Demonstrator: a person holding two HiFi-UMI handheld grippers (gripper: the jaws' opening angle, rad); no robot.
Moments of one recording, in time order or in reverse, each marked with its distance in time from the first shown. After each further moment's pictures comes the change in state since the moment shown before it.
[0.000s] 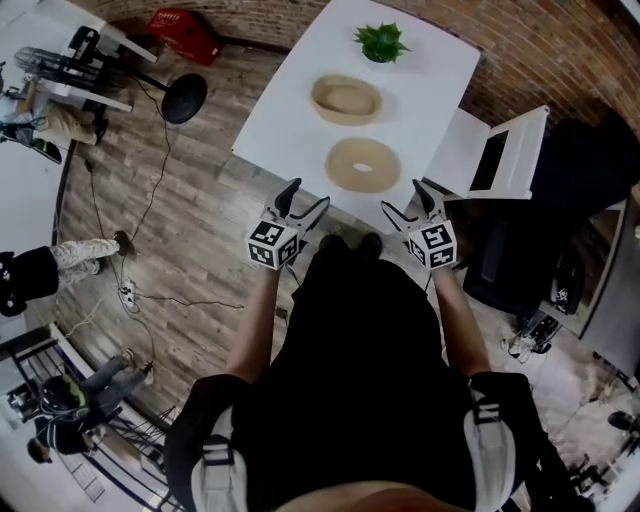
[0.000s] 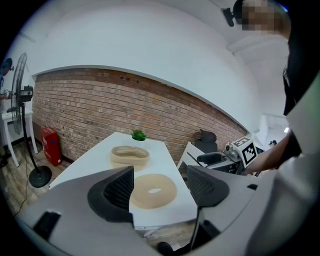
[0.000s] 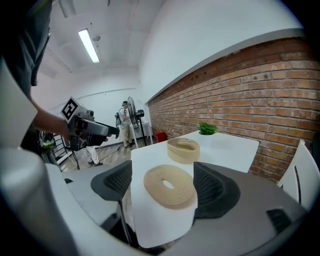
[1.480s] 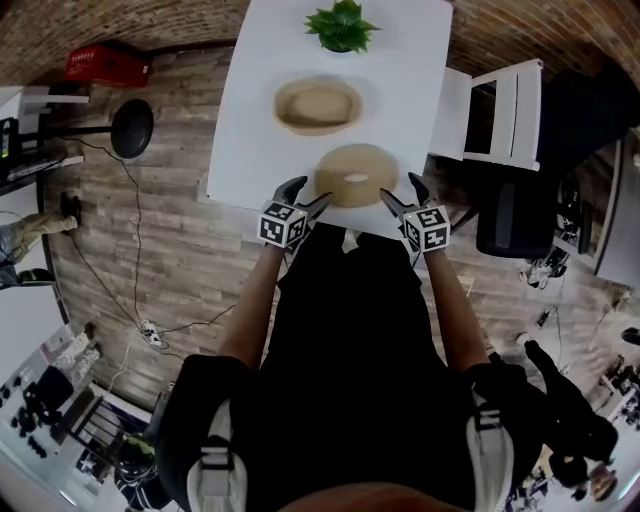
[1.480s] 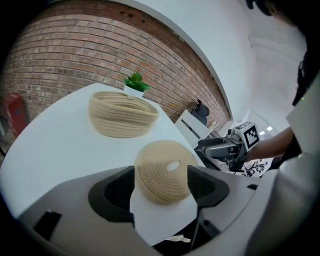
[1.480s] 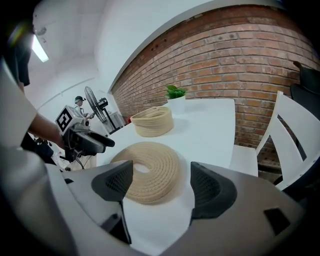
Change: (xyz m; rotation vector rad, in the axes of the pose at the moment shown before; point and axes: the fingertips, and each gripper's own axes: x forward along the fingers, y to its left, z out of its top) left arm 0.161 0.101 -0.105 -0.061 0.417 -0.301; right arm 0.106 -0.076 -0.089 0.340 0.201 -0.251
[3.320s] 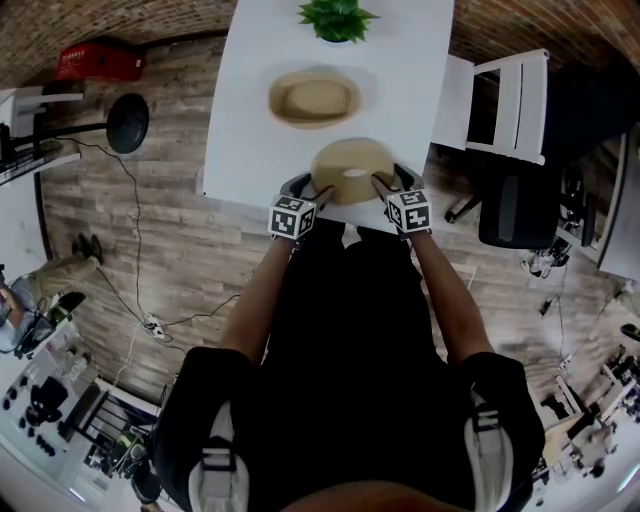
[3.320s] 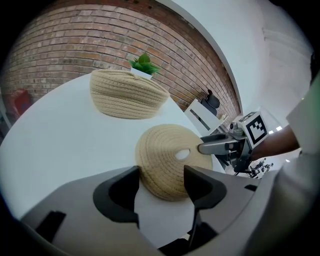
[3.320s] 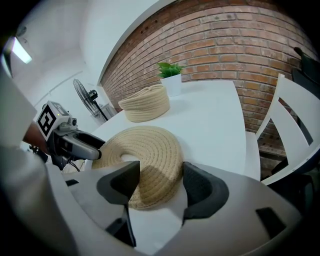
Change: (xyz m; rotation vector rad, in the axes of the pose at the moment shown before) left arm 0.034 0.015 -0.034 -0.052 0.107 0.076; right arm 0.055 -0.005 -0.032 0.074 0.128 -0.054
